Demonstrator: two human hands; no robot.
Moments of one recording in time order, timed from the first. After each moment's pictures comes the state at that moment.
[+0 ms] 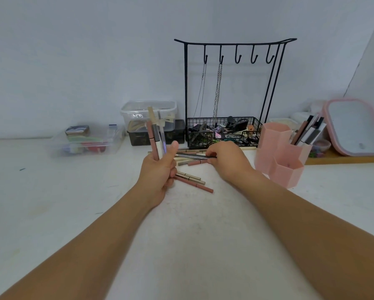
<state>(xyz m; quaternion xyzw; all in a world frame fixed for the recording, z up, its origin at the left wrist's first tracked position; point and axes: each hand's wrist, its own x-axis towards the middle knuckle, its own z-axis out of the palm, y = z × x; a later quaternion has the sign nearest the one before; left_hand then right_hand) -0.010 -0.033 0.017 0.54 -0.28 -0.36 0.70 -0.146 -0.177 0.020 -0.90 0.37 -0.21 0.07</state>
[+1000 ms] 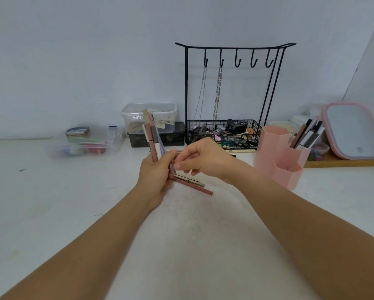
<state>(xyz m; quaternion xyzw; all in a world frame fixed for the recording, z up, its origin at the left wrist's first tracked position) -0.008 -0.033 0.017 0.56 -0.28 -0.32 0.71 -0.130 -0.127 0.058 -0.82 0.25 -0.20 0.48</state>
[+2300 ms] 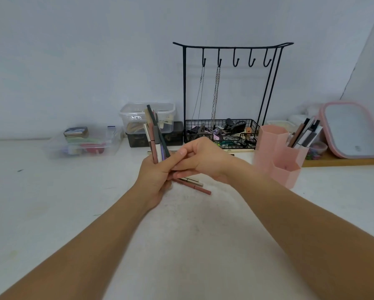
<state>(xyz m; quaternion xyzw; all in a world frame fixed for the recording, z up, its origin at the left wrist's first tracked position) -0.015 -0.026 0.023 0.53 -0.32 -0.37 0.70 -0.131 -0.115 0.065 -0.74 0.21 -0.16 0.61</state>
